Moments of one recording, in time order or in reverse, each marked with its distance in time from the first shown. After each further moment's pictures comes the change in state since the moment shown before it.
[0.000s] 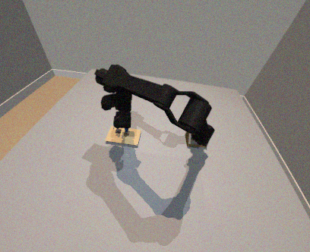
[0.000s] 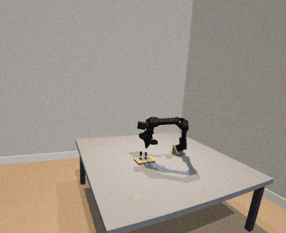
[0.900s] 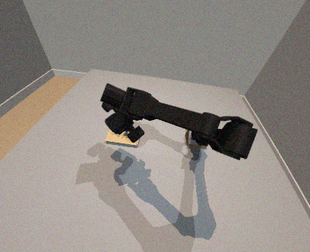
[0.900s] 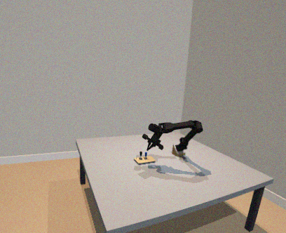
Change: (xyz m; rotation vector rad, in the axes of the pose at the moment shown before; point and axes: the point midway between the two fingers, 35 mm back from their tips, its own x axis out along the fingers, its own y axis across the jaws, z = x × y) arm 0.000 0.051 0.015 -0.829 -0.283 -0.294
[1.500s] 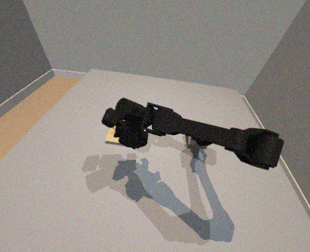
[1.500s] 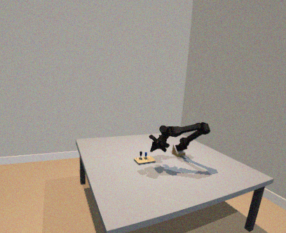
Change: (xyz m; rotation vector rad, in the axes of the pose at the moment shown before) arm -0.016 0.029 0.033 -0.534 -0.161 -0.239
